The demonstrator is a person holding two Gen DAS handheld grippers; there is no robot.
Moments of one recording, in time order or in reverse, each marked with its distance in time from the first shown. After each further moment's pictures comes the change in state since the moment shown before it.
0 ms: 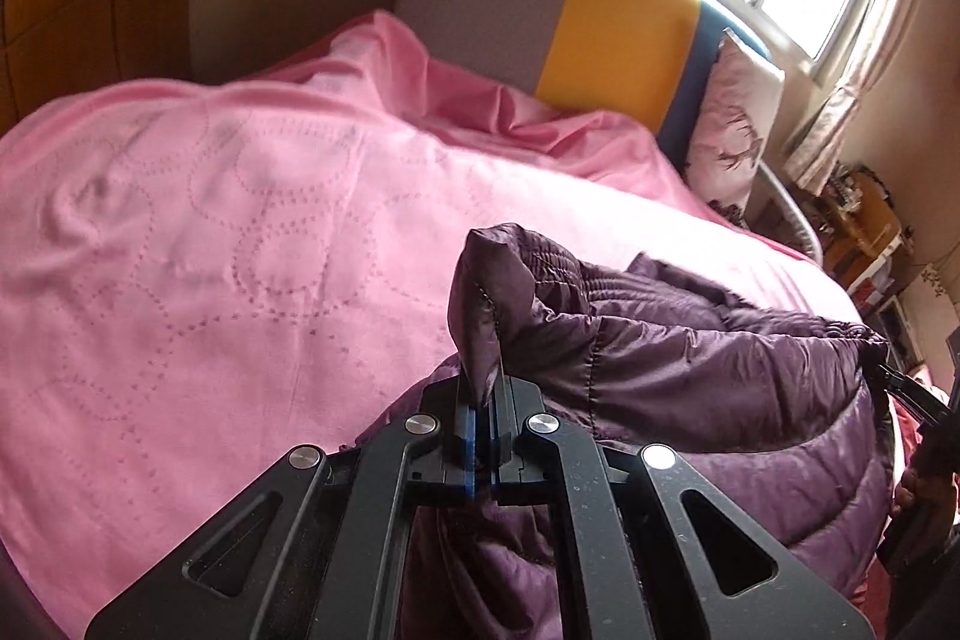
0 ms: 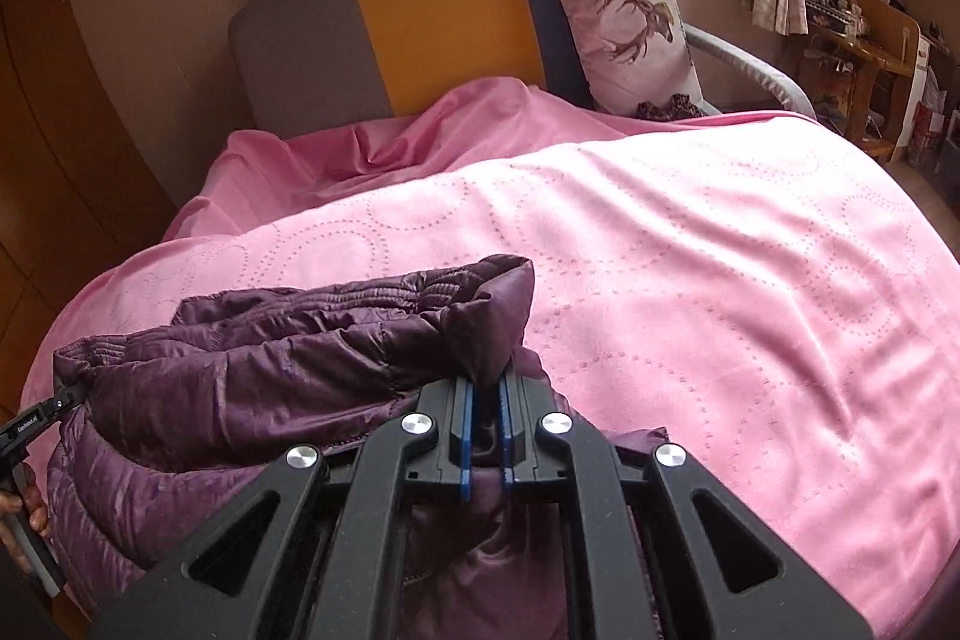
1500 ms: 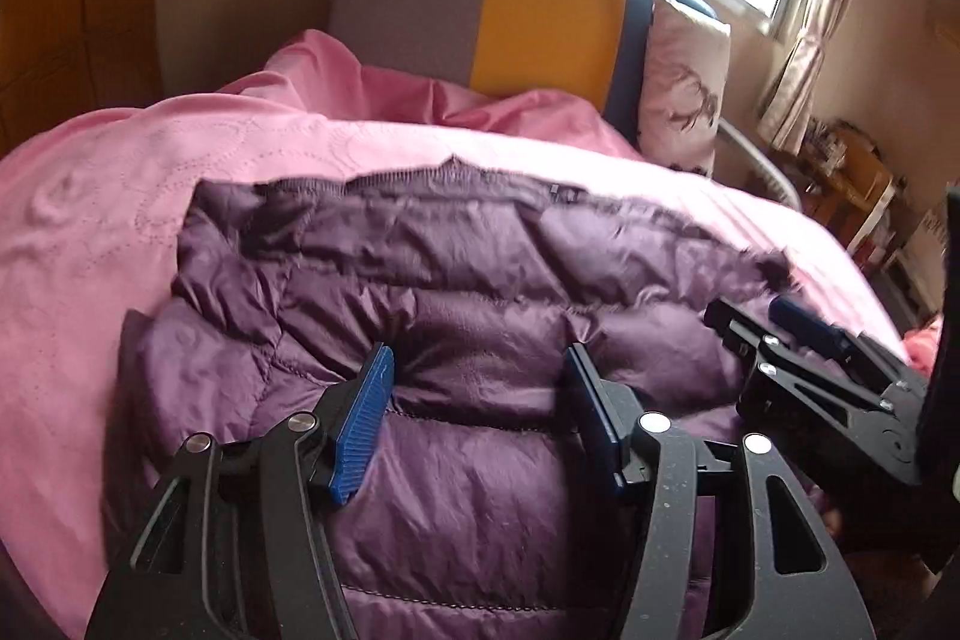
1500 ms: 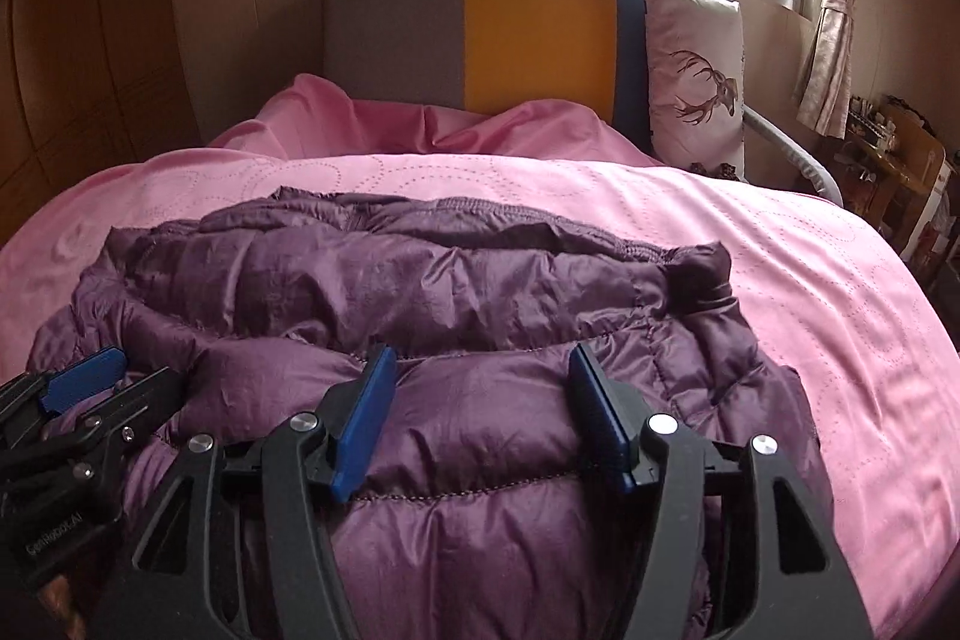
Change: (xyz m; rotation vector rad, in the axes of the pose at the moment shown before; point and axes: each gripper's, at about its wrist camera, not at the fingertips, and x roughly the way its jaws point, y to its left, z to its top) left arm -0.002 -0.127 -0.081 0.126 -0.067 0.022; right arm 0.011 0.097 -0.074 -0.264 -0.094 -0.038
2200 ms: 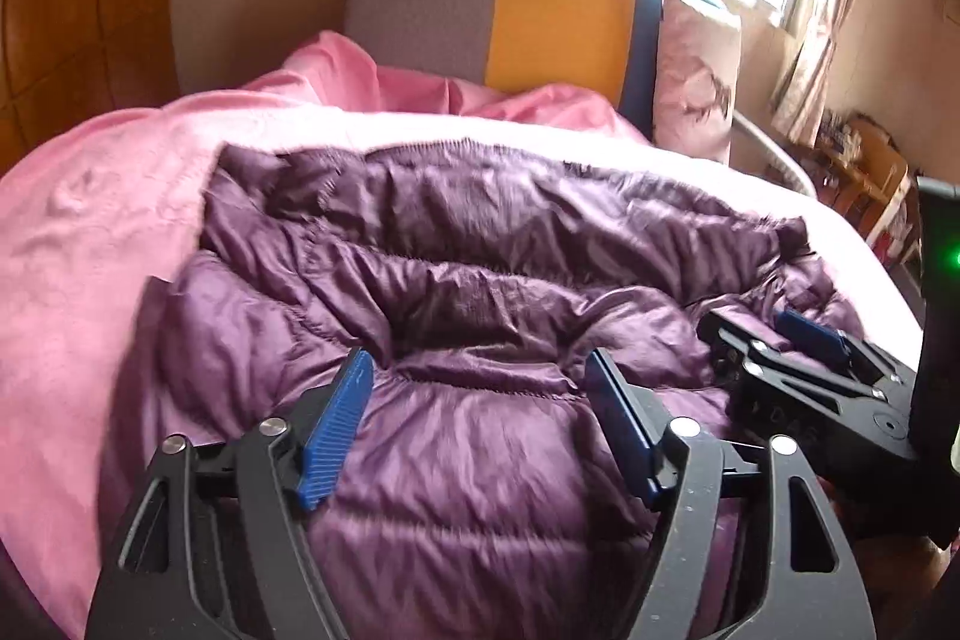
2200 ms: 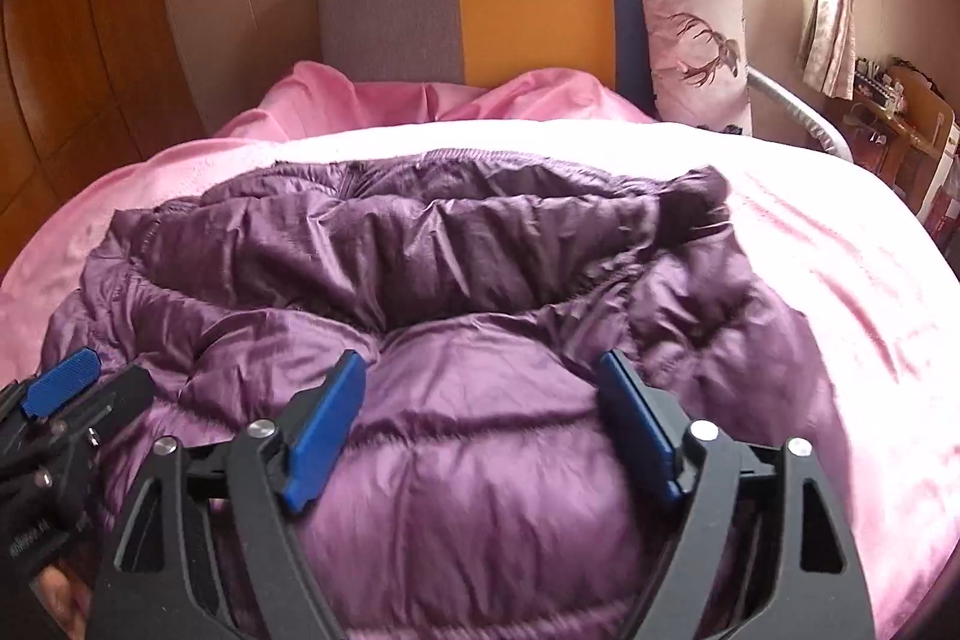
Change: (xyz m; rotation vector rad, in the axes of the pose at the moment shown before) left arm -0.018 -0.002 -0.018 -0.002 -0.033 0.049; right arm -0.010 -0.031 -0.018 0.060 0.032 0.048
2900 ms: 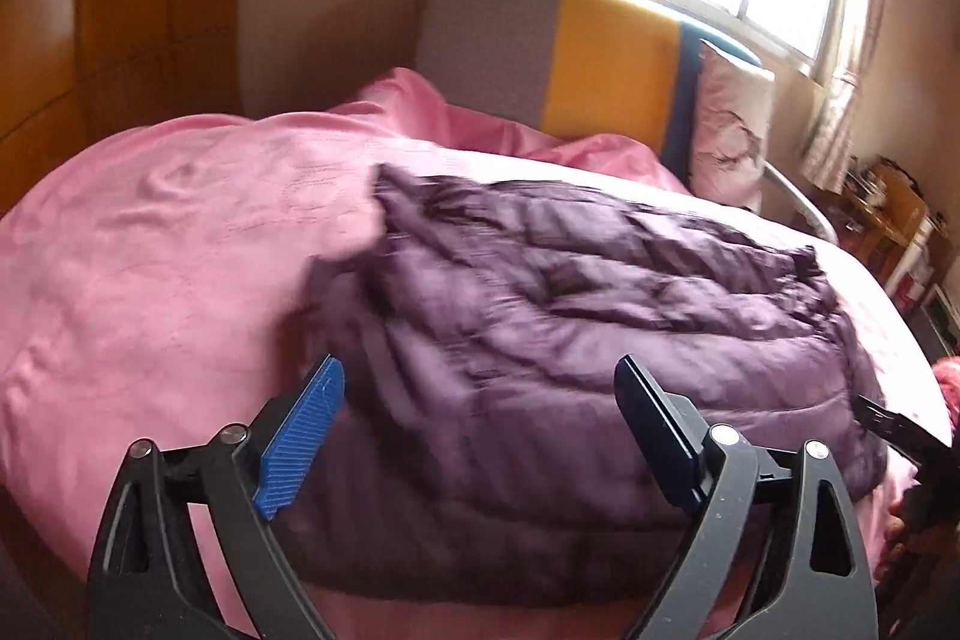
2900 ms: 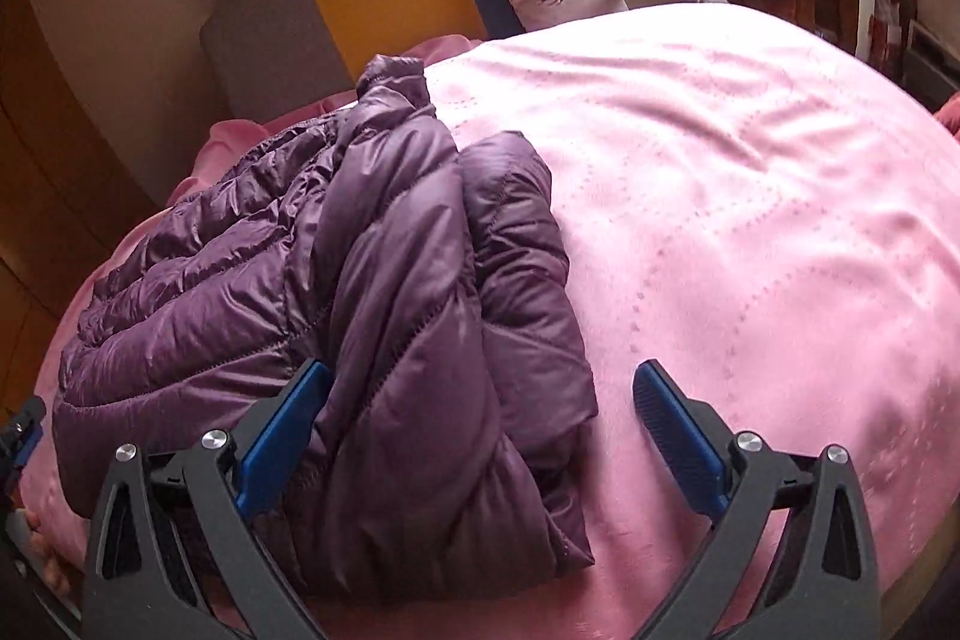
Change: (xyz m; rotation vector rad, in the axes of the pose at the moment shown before) left arm -0.070 0.064 -0.028 -0.078 -0.086 0.100; right arm -0.062 -0.130 -0.081 0.364 0.068 0.025
